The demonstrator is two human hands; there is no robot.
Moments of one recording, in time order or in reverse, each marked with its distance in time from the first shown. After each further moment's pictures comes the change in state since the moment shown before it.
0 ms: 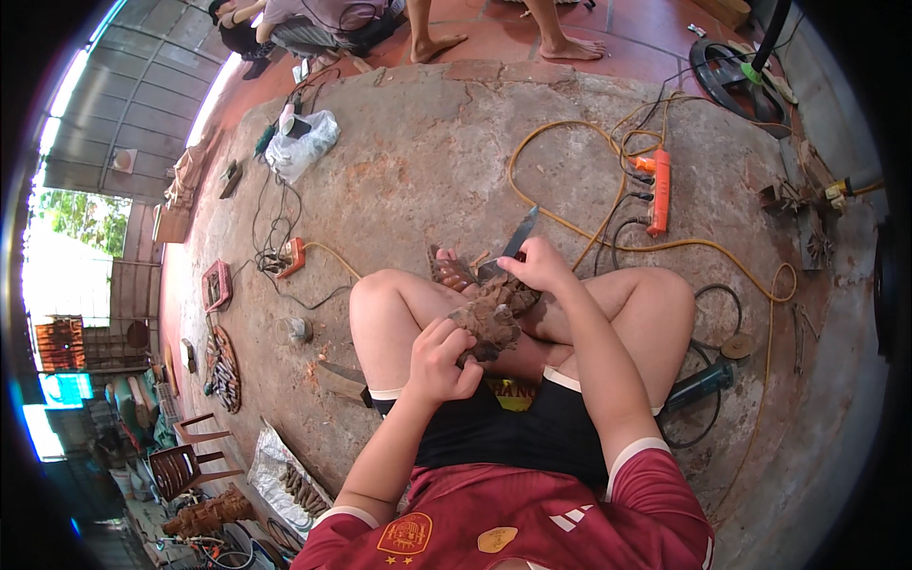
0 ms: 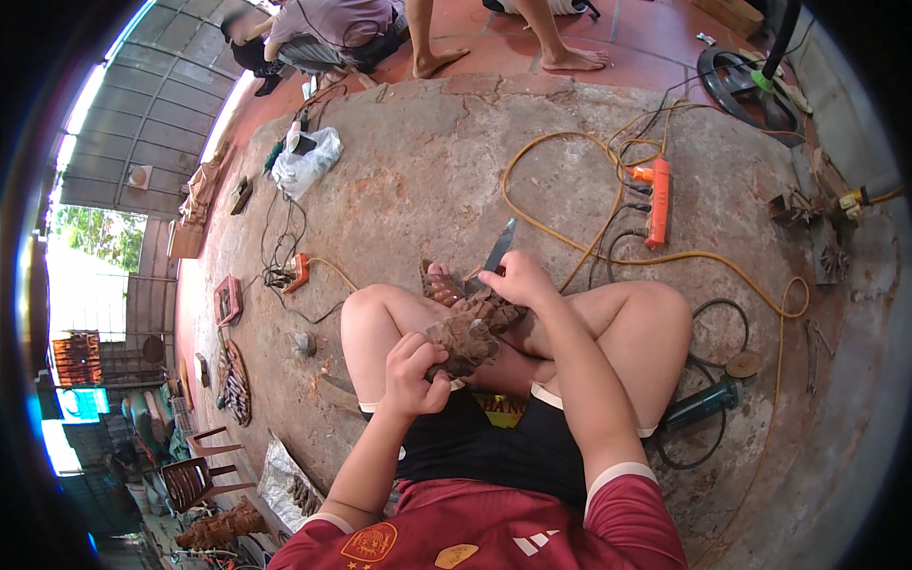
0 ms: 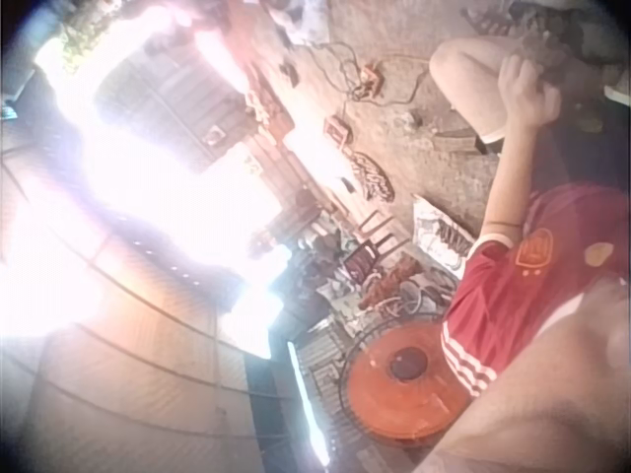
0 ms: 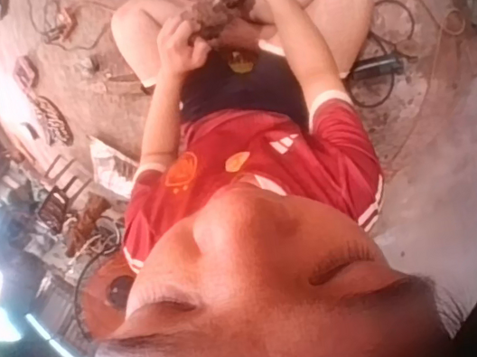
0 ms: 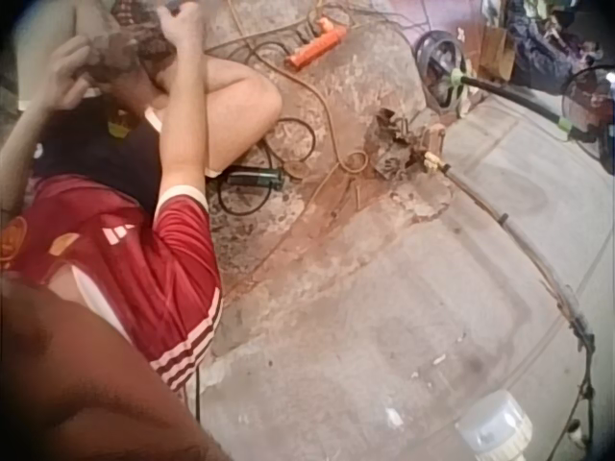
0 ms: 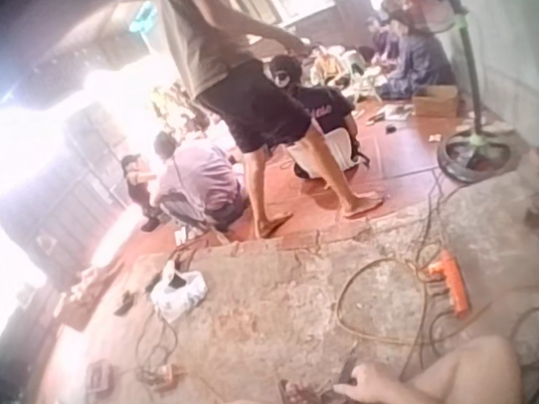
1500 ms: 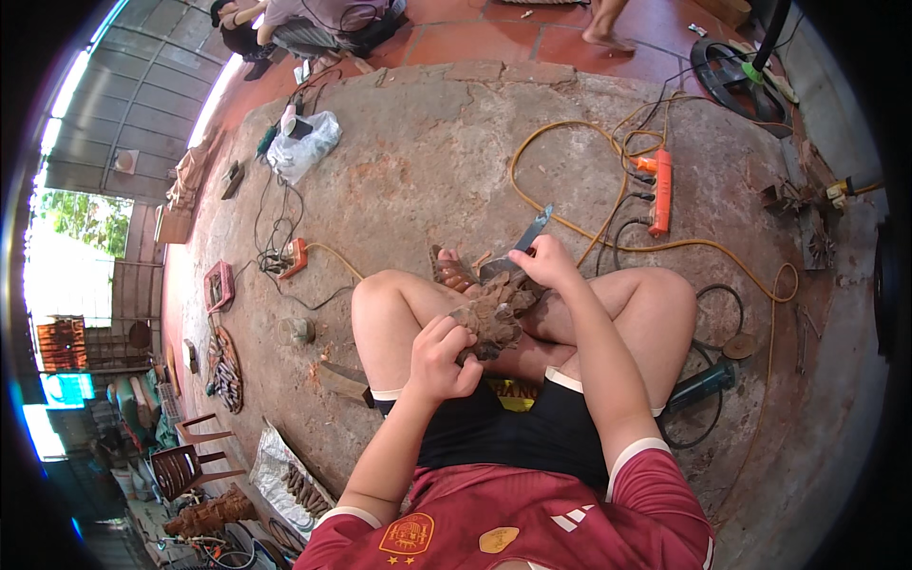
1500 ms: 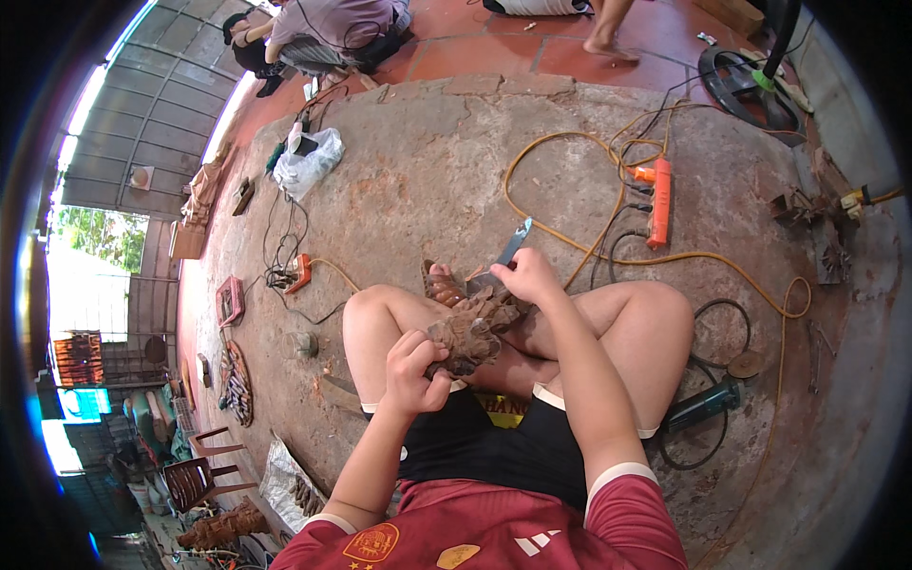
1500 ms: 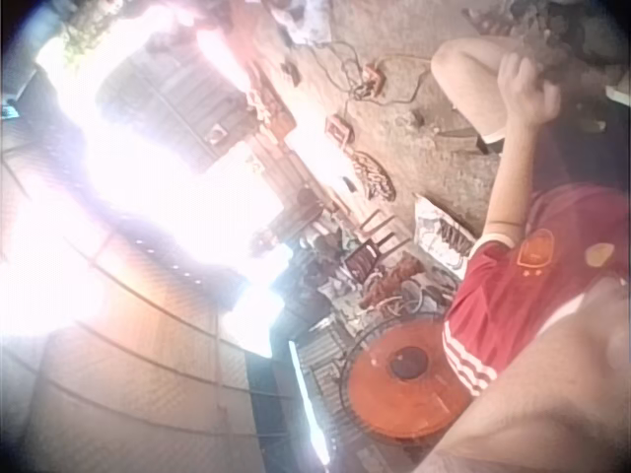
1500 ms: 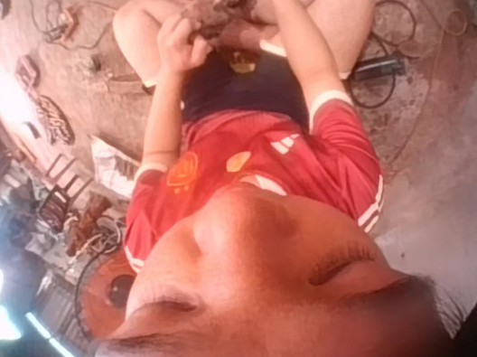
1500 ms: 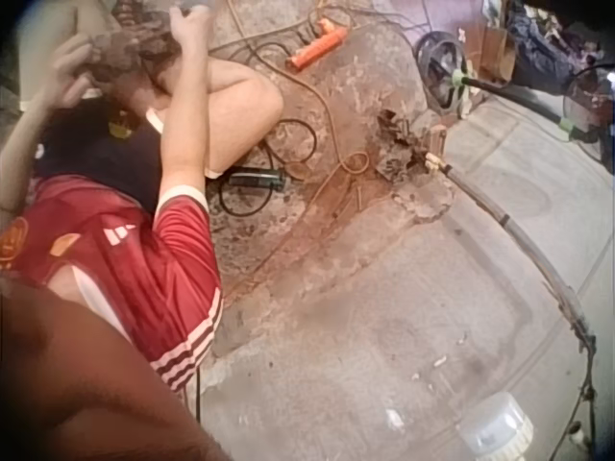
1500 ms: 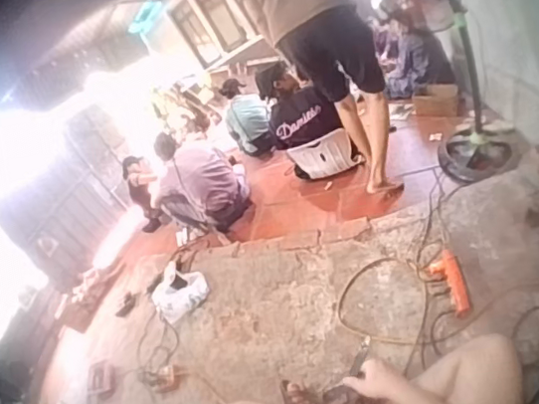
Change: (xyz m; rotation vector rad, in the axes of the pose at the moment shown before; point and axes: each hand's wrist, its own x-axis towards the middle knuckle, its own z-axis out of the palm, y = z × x) left_hand 0.002 0.000 -0.001 0.005 -0.018 -0.039; right_hand 0.002 0.009 -0.003 -0.022 0.050 0.079
